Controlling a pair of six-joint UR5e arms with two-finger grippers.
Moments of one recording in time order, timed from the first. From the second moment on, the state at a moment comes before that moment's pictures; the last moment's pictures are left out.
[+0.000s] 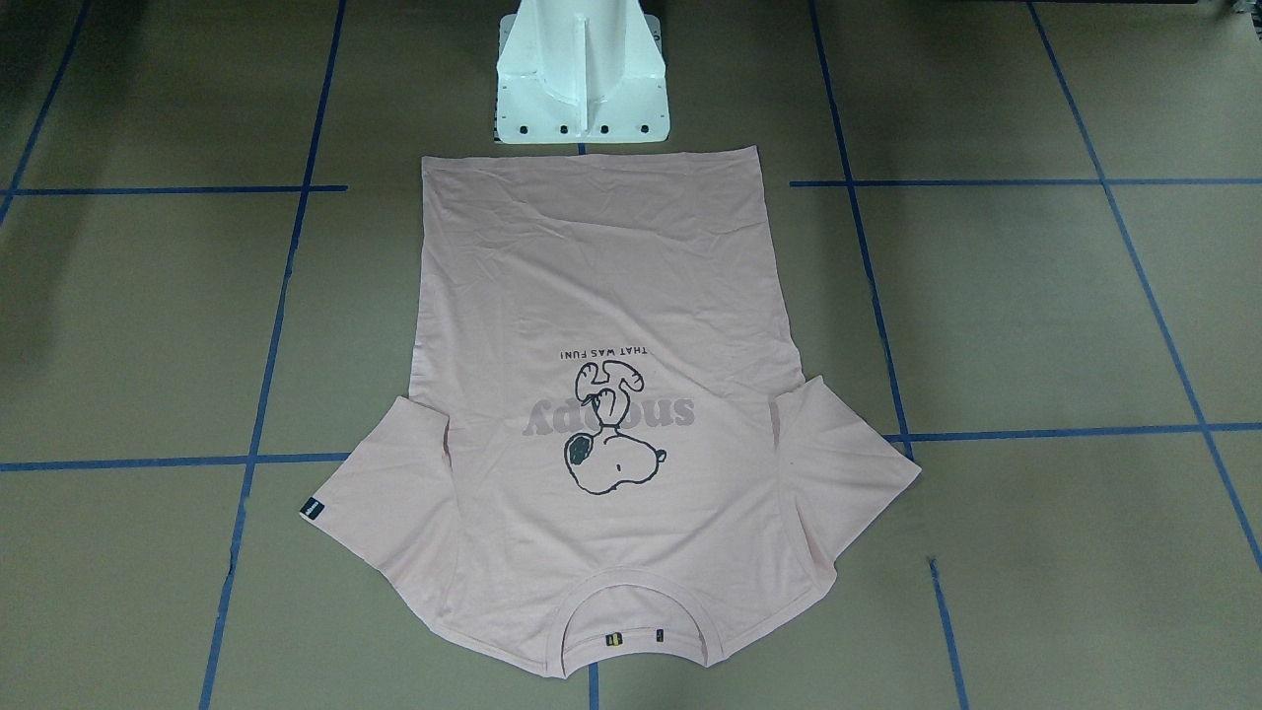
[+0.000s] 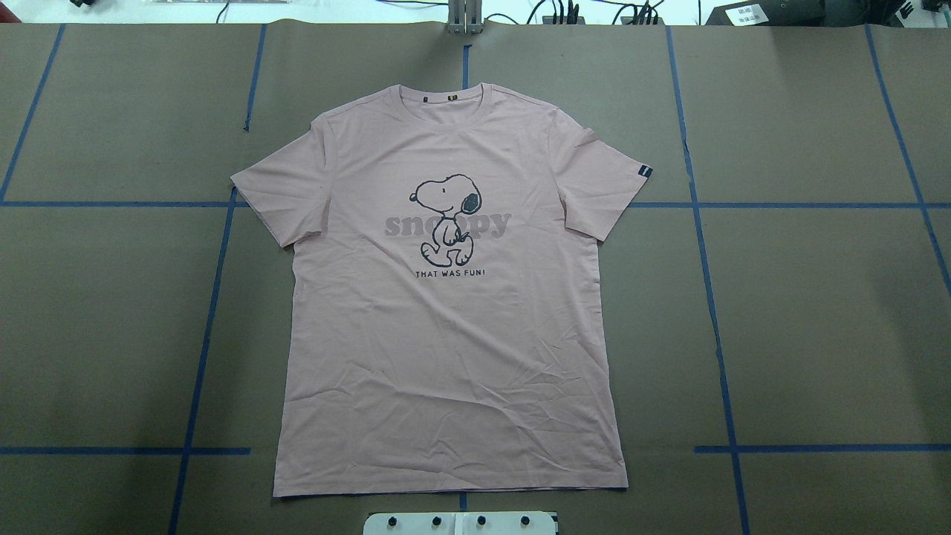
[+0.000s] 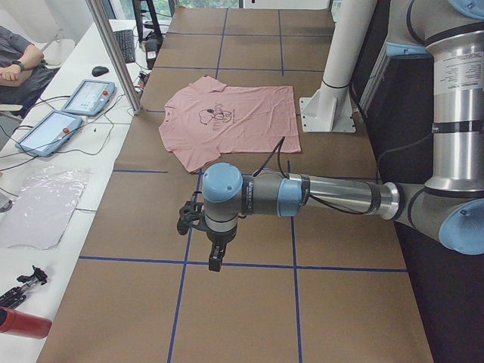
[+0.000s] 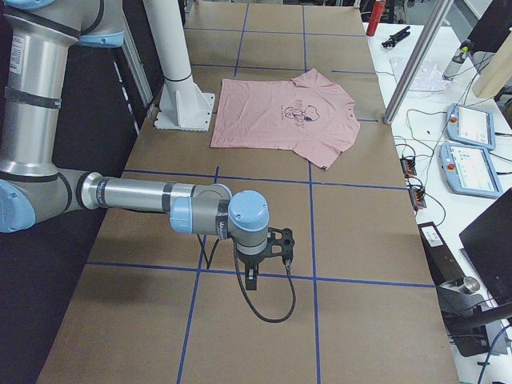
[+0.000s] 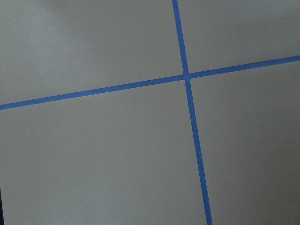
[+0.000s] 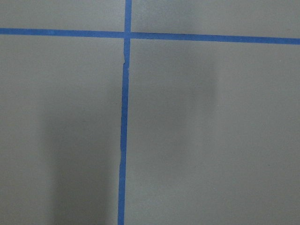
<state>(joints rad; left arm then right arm) -1.64 -1.46 -1.80 -1.52 -2.28 0.16 1.62 -1.81 1.79 -1.55 2.31 -0.06</state>
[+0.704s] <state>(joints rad) -1.63 -1.46 -1.79 -1.61 -2.27 0.17 1.61 -1.77 1.79 -1.55 2.32 -0.05</state>
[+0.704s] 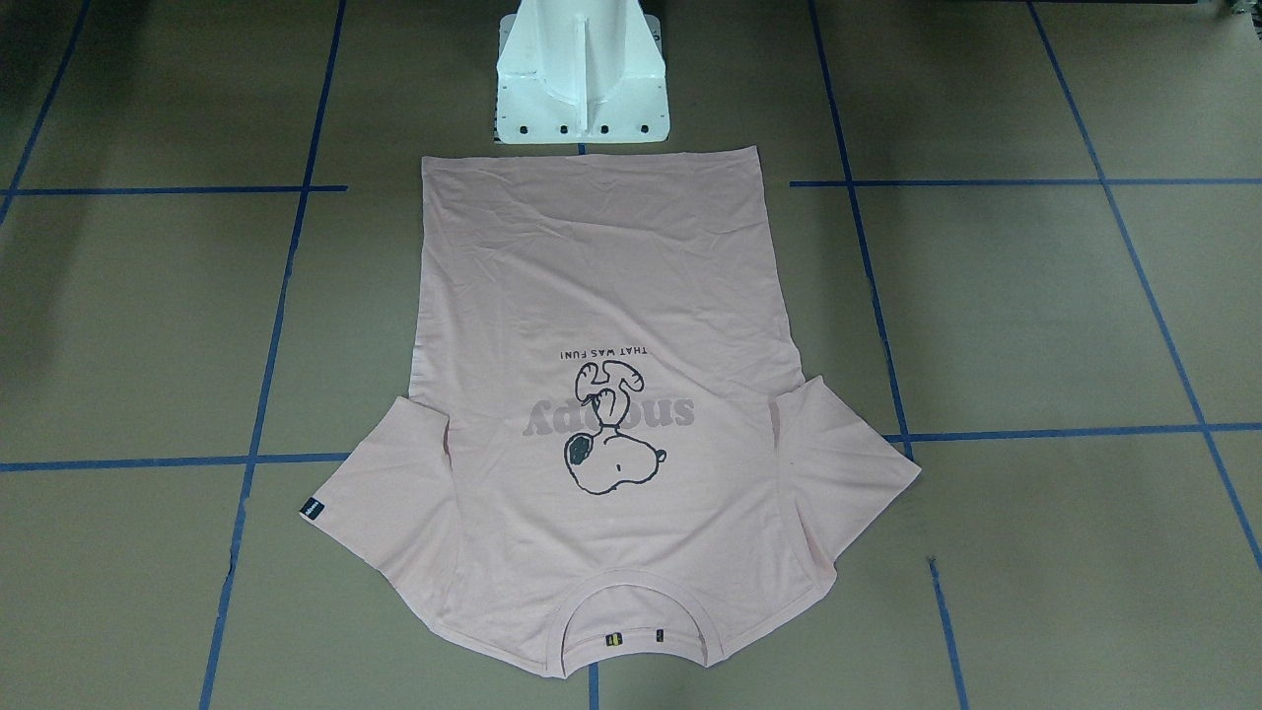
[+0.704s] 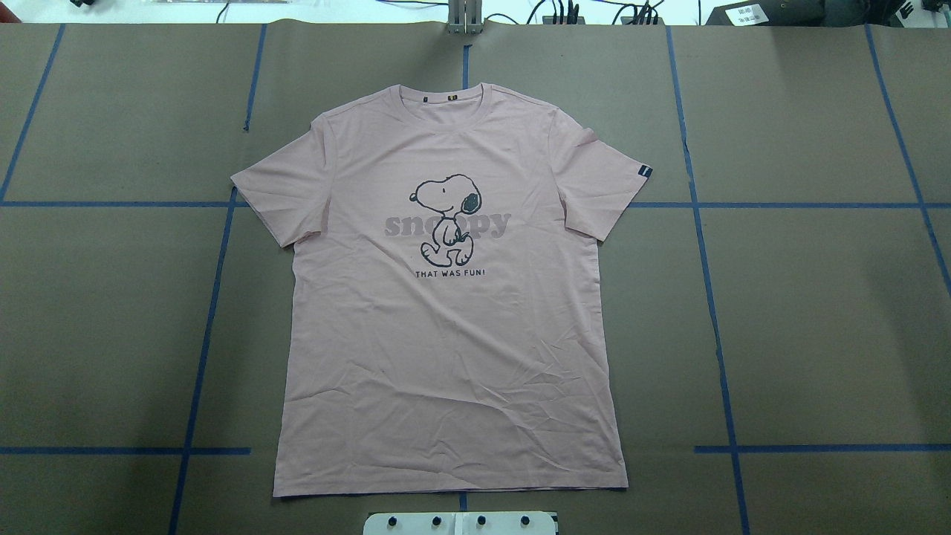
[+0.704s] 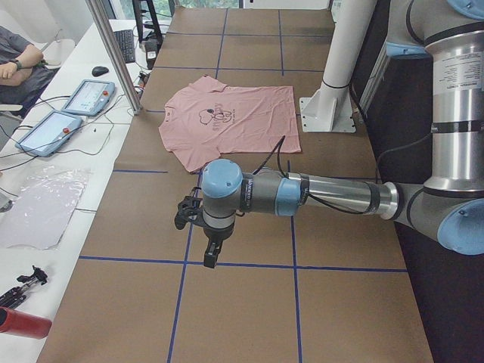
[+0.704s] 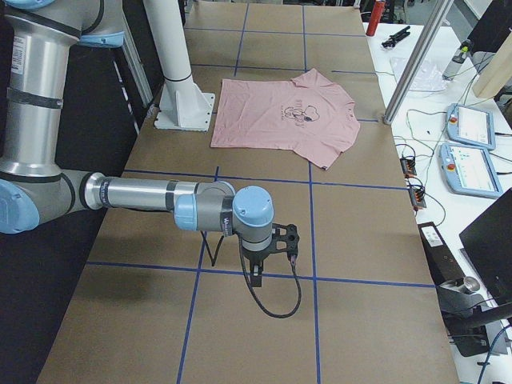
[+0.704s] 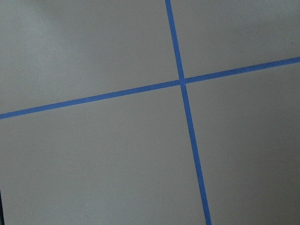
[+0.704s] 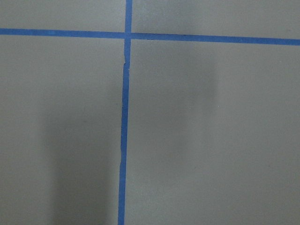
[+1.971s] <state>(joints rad) -1.31 -1.89 -1.56 -2.28 -2.26 -0.23 1.40 -1.43 1.75 -1.35 2.36 0.36</state>
